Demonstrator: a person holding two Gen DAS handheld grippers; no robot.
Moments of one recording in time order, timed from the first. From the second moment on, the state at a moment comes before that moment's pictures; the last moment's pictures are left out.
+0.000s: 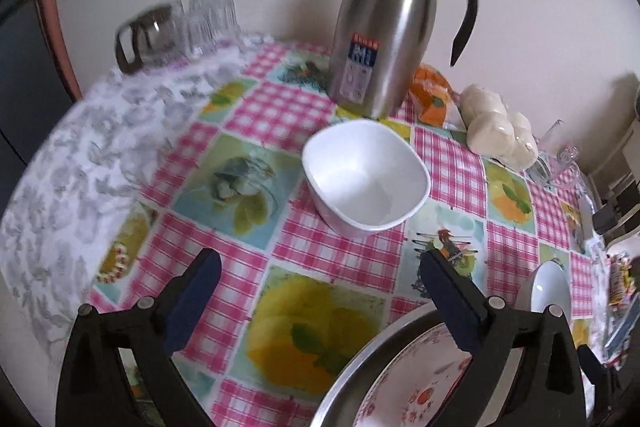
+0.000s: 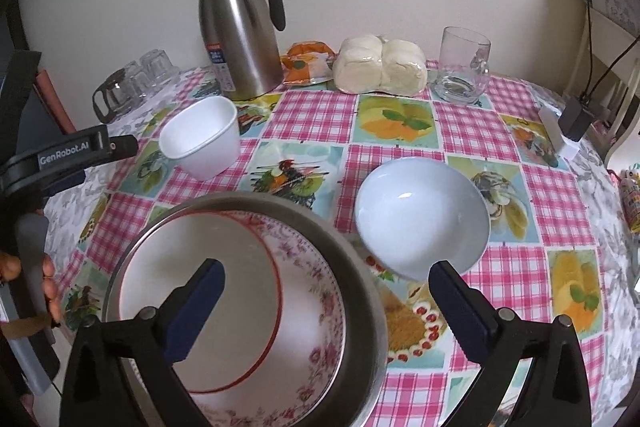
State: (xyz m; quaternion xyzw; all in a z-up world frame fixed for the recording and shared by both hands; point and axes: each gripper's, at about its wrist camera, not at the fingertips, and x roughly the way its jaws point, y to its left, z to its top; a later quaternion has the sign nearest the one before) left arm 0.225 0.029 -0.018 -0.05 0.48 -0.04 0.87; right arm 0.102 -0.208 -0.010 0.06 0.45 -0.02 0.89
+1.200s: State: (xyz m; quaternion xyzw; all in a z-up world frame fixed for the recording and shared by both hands) left arm 0.303 0.037 -0.078 -0.17 0.53 -0.08 0.83; right arm 0.292 -0.187 -0.019 0.03 0.53 0.12 0.84
